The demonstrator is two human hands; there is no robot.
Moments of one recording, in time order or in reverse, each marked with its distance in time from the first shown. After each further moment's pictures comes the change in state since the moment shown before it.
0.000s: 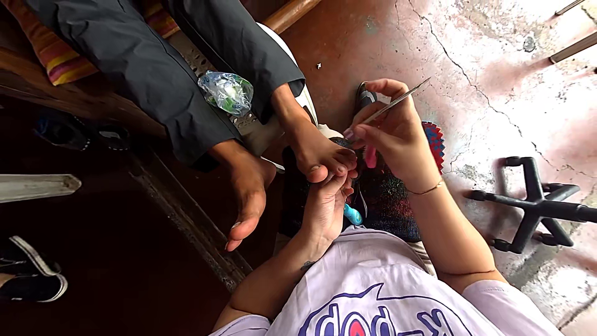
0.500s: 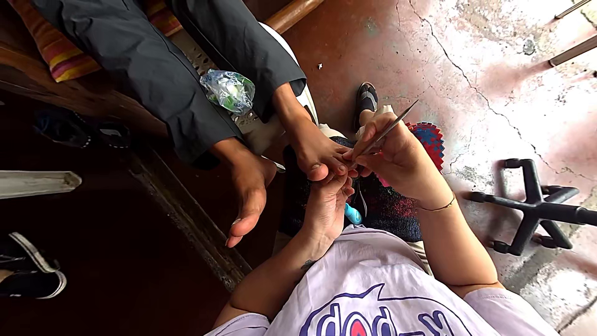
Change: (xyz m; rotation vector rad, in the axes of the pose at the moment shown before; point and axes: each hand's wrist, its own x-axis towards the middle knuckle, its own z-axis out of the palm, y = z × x) left_hand -0.002 -0.002 0.001 -0.023 0.028 -0.006; right_hand -0.028 -0.014 0.000 -0.192 -0.148 -0.014
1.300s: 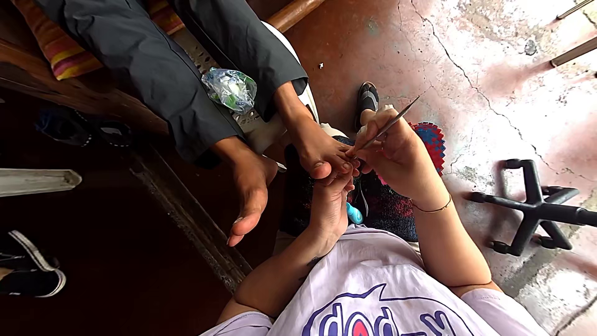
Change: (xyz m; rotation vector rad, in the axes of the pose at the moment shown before) left_hand 0.003 -0.009 0.004 0.017 0.042 0.103; right_hand 0.002 -0.005 0.003 -0.113 0.032 0.002
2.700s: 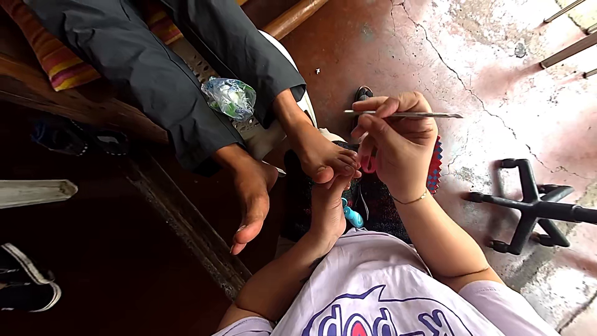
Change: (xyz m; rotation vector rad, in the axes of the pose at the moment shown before) left_hand 0.011 -0.005 -0.010 0.078 -0.122 0.187; right_hand 0.031 0.004 0.028 0.479 0.427 -0.216
